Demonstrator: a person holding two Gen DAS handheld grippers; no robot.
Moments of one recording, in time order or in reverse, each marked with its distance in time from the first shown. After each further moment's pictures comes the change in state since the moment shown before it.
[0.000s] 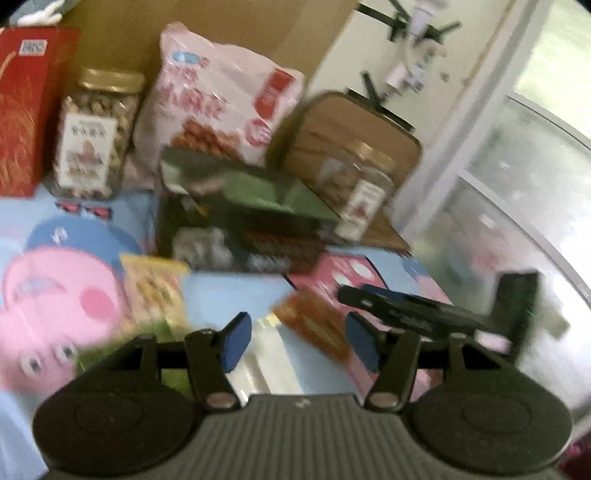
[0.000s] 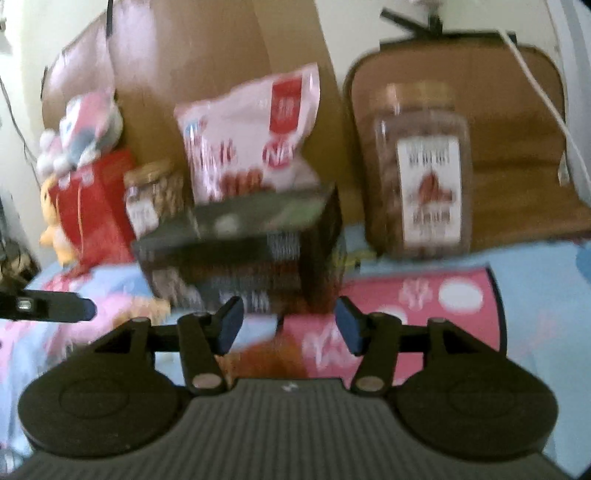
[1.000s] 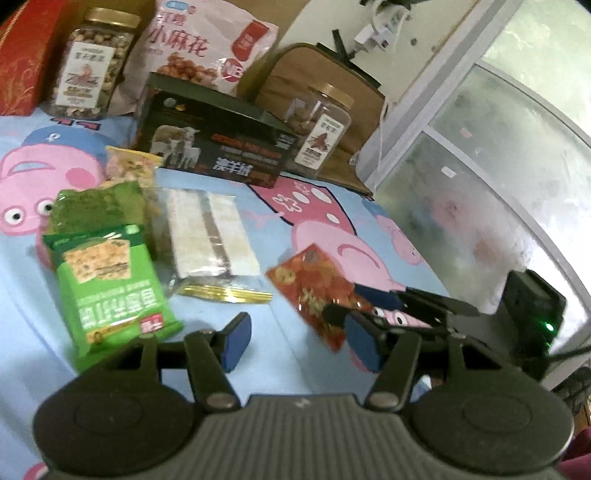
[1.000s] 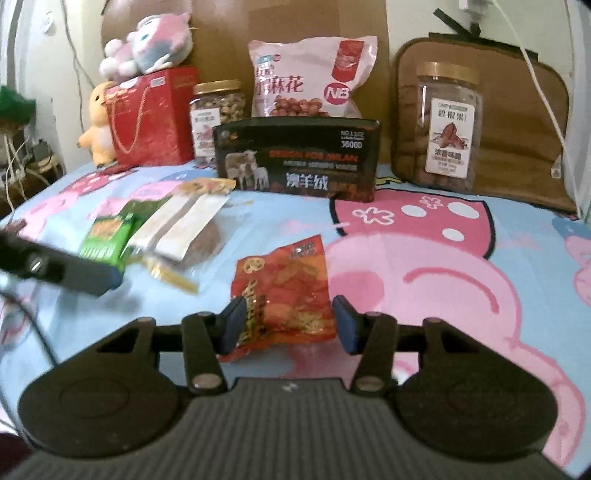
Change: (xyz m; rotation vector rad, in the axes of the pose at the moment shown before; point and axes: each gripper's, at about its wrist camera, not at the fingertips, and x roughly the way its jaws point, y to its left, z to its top) left arm -0.028 -0.016 -0.075 -0.023 0.087 -0.086; right arm -0.083 0.060 -0.081 -0.197 0.074 0.019
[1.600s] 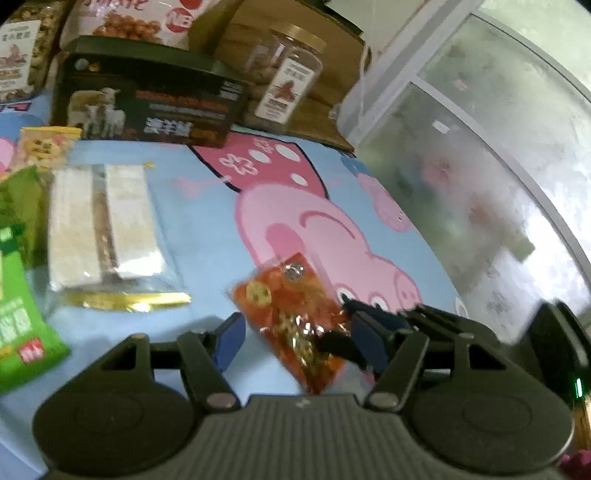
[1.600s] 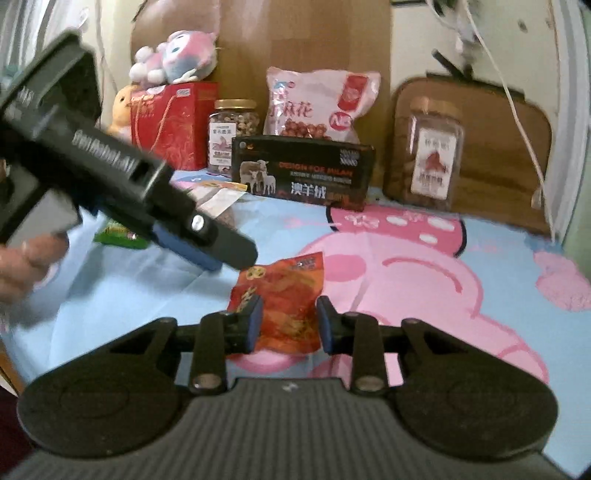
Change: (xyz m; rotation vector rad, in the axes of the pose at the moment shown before) left arm 0.064 -0.037 0.010 0.026 0.149 -0.037; right arm -0.037 -0.009 -0.030 0.020 -0.080 -0.005
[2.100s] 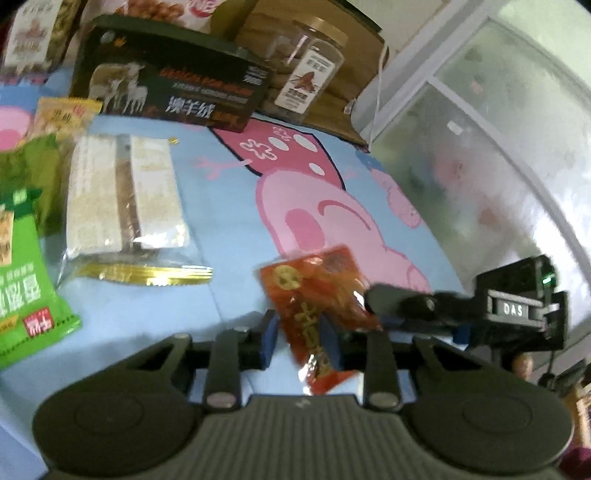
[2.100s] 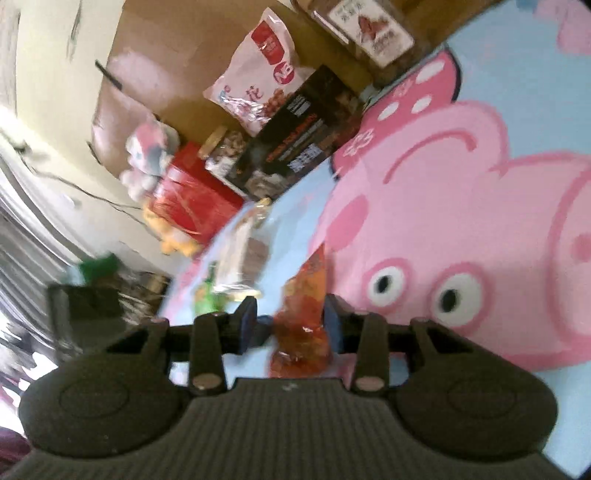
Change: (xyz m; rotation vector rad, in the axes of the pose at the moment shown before) left arm -0.001 0.020 -0.007 -0.079 0.008 0.005; right arm 0.031 -0.082 -0.006 0.752 0.137 0.501
